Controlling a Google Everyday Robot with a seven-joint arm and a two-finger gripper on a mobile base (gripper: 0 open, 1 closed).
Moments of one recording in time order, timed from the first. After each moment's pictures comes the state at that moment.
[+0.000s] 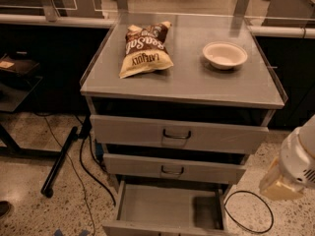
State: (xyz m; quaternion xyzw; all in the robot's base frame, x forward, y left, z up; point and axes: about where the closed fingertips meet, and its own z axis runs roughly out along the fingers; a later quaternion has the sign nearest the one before) arm 0.328 -0.237 0.802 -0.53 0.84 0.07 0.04
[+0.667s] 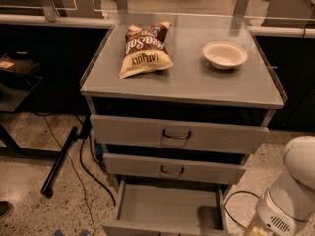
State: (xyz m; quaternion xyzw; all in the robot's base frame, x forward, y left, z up) arm 0.274 -0.227 0.657 -0.45 0.88 0.16 -0.04
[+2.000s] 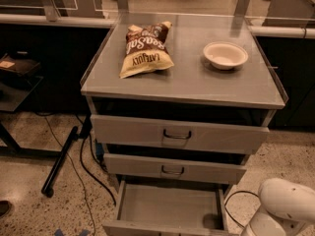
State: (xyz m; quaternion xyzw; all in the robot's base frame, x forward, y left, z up) arm 0.234 -0.224 0.516 -0.36 0.90 0.22 -0.12
